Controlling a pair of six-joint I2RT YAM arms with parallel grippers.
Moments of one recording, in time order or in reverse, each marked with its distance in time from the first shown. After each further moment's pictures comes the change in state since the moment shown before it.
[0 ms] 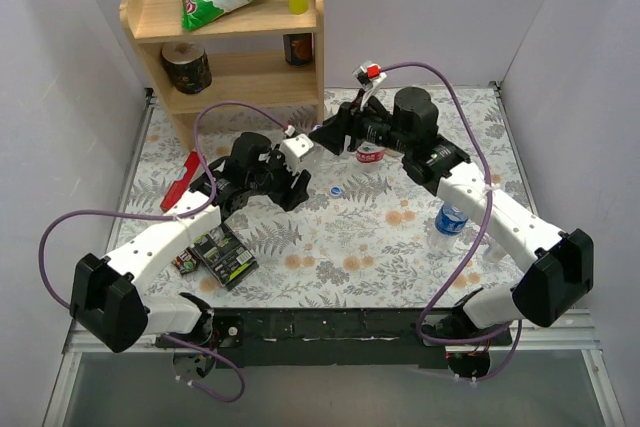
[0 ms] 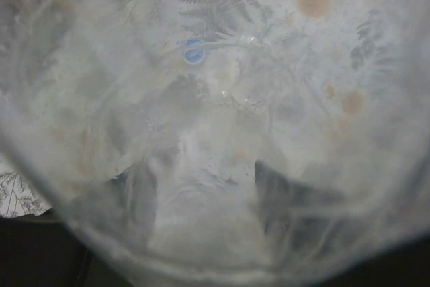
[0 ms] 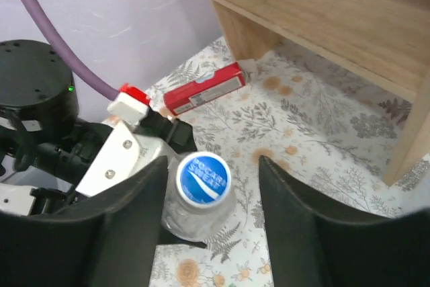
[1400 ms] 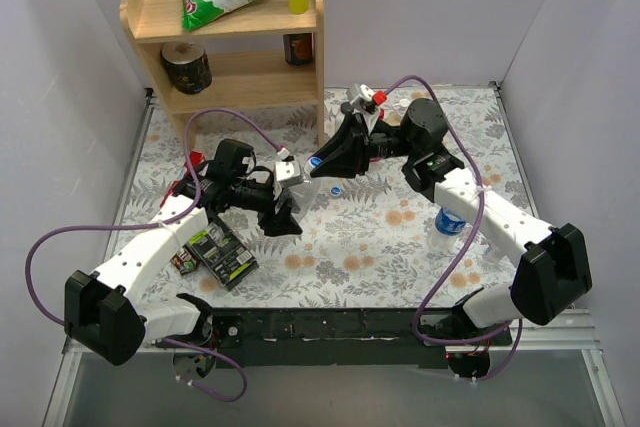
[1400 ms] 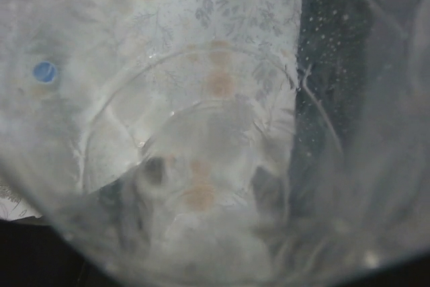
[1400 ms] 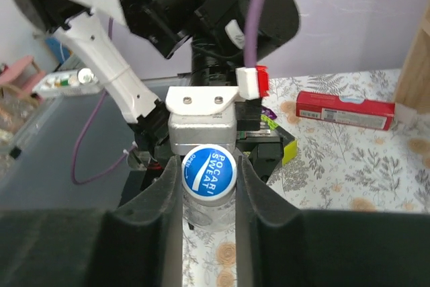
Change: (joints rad) left arm 0.091 -0.068 -0.022 -0.281 0.553 0.331; right arm -0.039 0.011 -0.149 0.444 -0.647 0.027
